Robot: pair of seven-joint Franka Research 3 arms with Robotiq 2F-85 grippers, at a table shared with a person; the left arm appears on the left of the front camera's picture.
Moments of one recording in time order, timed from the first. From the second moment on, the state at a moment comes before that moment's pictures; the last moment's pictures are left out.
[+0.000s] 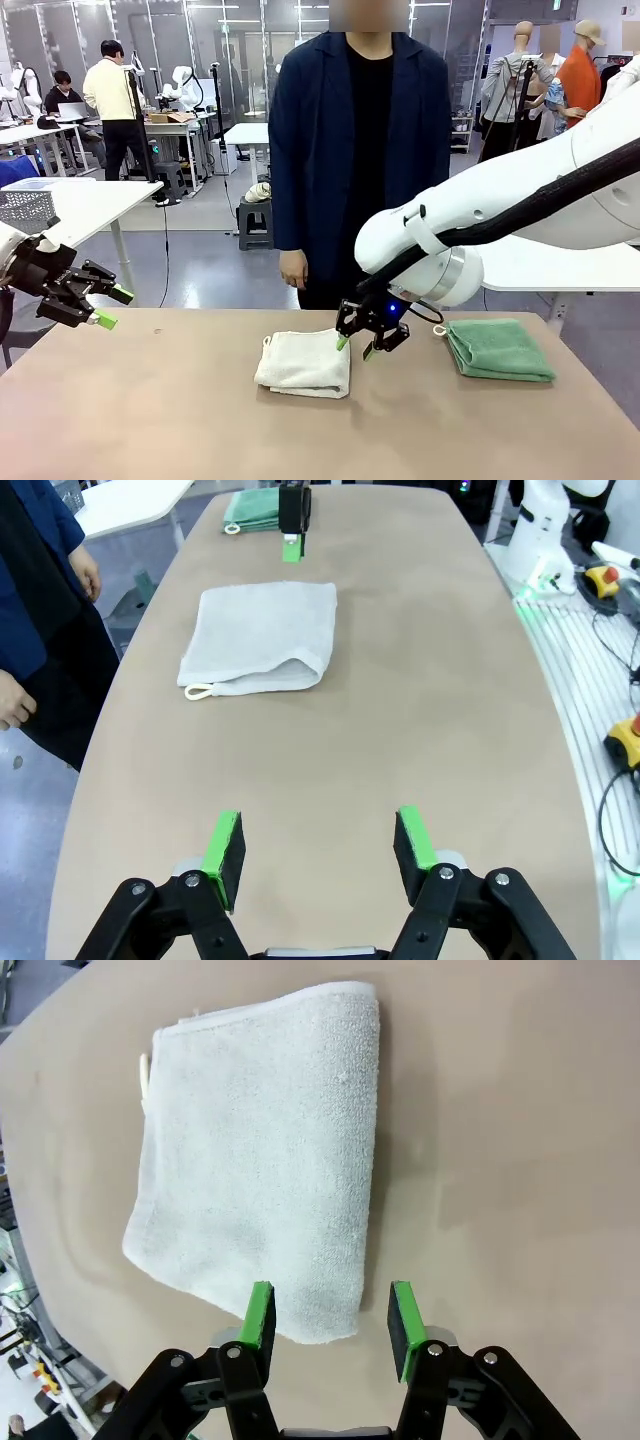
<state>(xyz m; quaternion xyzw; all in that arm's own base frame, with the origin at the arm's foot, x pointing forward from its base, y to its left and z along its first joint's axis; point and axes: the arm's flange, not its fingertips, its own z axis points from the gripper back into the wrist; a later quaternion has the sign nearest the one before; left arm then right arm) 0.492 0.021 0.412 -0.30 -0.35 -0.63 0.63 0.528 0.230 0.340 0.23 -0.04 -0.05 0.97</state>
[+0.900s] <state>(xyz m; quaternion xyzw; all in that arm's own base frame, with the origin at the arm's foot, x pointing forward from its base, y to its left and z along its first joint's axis) 0.492 0.021 0.412 -0.30 -0.35 -0.63 0.63 0.532 0.225 0.344 0.23 -0.02 -0.04 0.97</state>
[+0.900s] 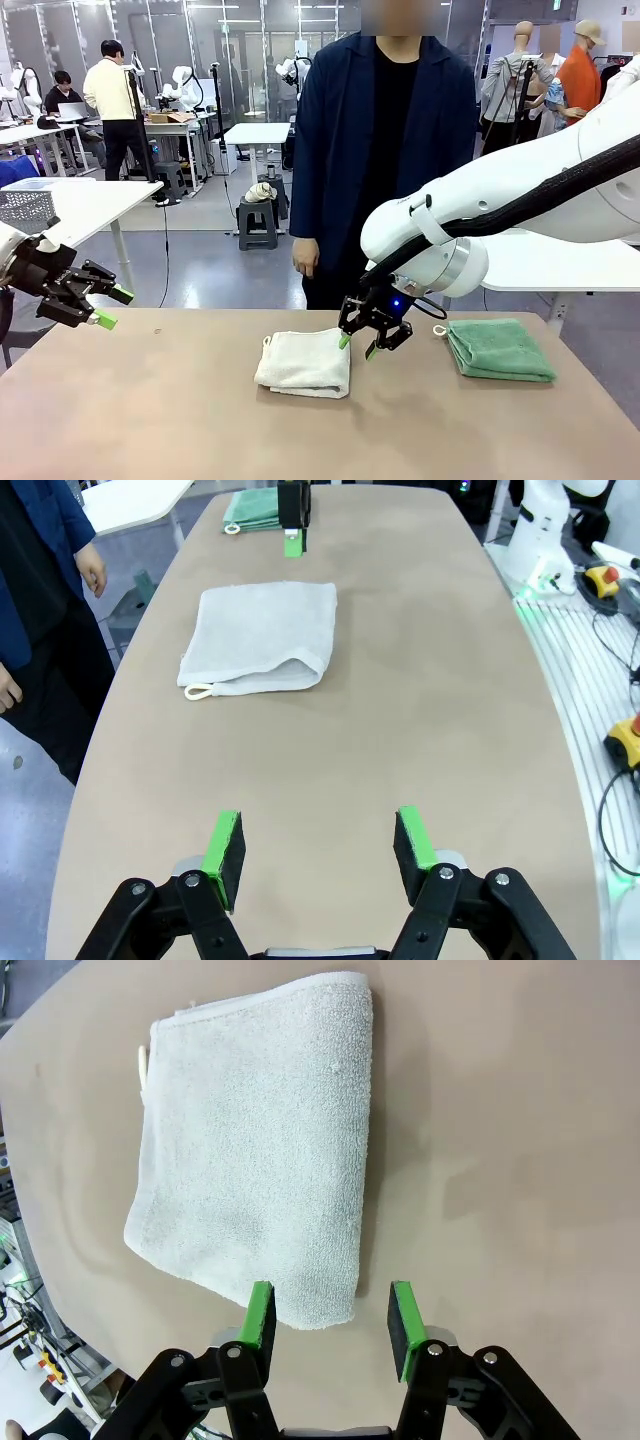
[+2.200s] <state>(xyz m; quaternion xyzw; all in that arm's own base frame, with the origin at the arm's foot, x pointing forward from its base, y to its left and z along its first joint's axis) 0.492 0.021 0.412 -0.30 -0.35 -0.63 0.63 0.559 0.236 0.321 0.24 -0.01 -0.06 0.97</state>
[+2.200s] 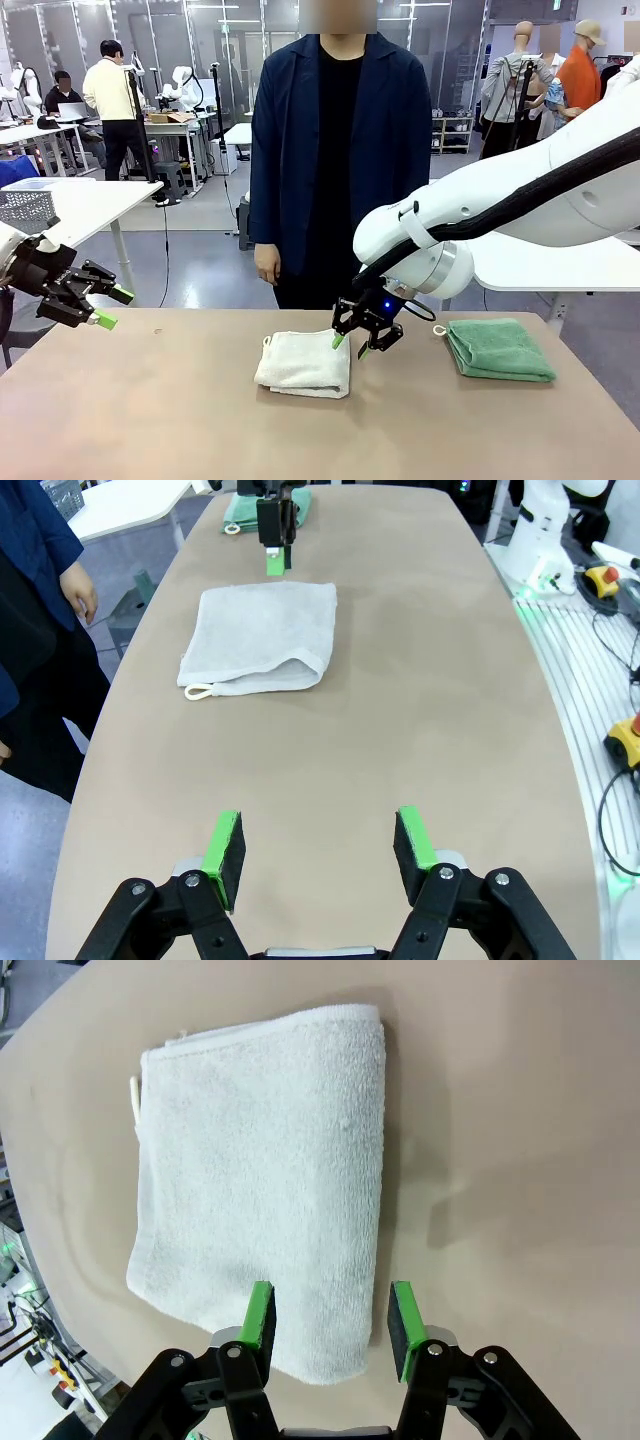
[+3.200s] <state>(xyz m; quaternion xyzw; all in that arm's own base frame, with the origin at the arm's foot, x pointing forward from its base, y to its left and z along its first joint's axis) 0.492 0.021 0.412 -0.30 -0.35 -0.63 0.63 0.574 0.251 0.304 0.21 0.00 -0.09 0.97</state>
